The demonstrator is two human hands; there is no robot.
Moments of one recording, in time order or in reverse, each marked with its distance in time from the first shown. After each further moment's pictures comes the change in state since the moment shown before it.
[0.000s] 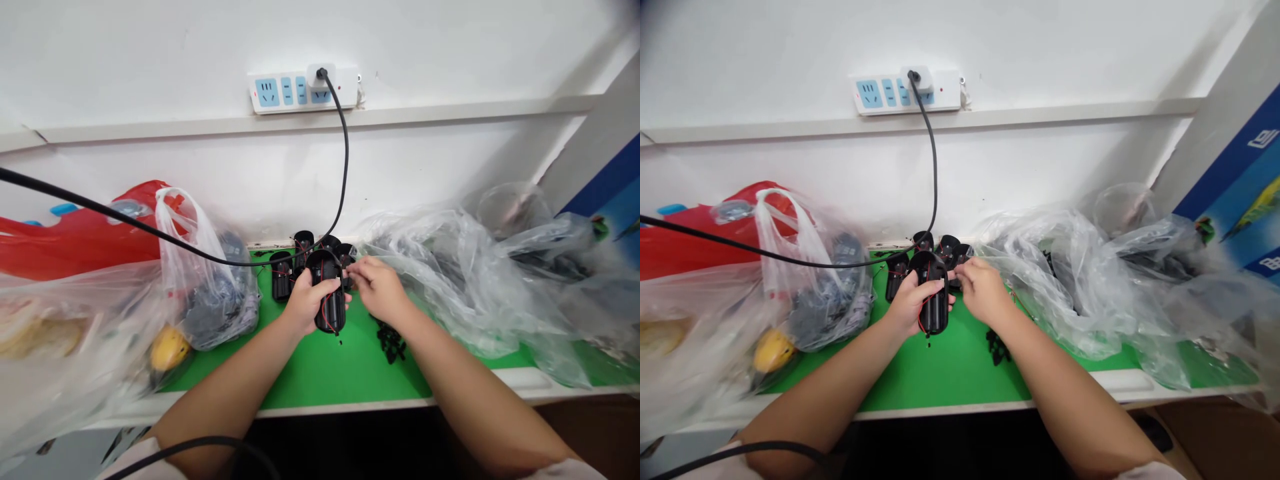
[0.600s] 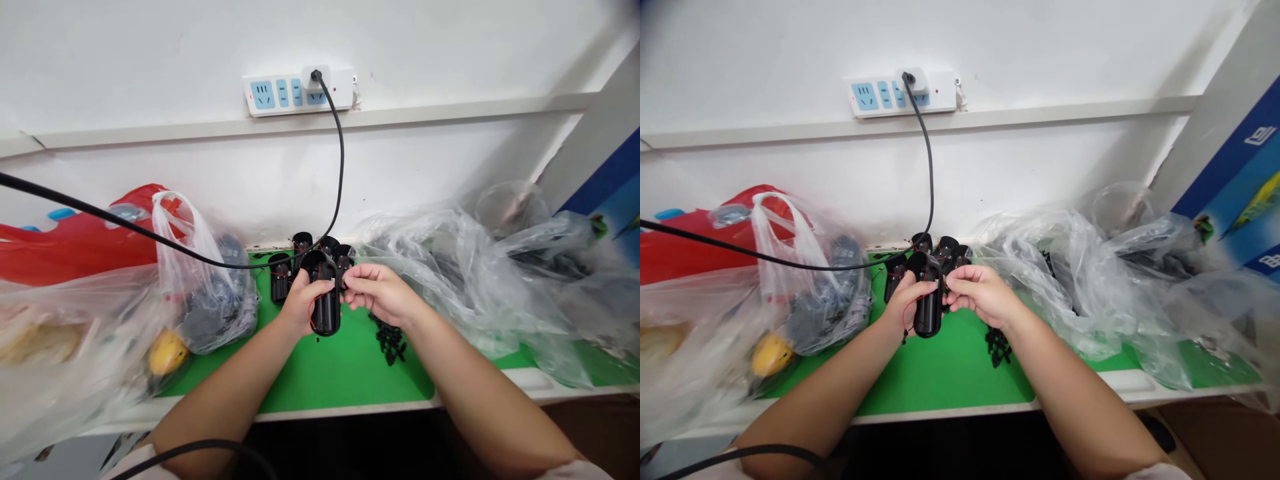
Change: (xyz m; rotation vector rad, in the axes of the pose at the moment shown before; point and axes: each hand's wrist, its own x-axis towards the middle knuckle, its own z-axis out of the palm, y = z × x) left_hand 0.000 0.005 -0.003 0.034 0.040 -0.059; right_hand -0.003 -0.016 -0.010 1.091 -0.310 0.588
